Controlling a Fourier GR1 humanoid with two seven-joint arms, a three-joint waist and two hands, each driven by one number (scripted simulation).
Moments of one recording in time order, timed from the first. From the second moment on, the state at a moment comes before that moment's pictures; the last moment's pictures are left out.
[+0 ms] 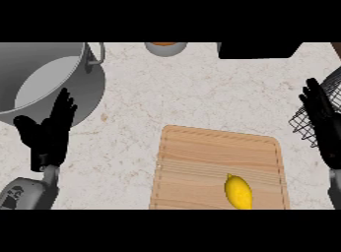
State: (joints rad) left arm -0.17 0.37 -0.22 -1.47 0.30 0.45 0.14; right arm -0.12 -0.46 0.10 -1.60 -0.22 -0.21 0.08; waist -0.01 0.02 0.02
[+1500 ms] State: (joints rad) left arm 0.07 0.44 -0.26 -1.40 0.36 0.23 0.15; right arm -0.52 -0.67 0.53 -2.20 0.18 0.43 0.34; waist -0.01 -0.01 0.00
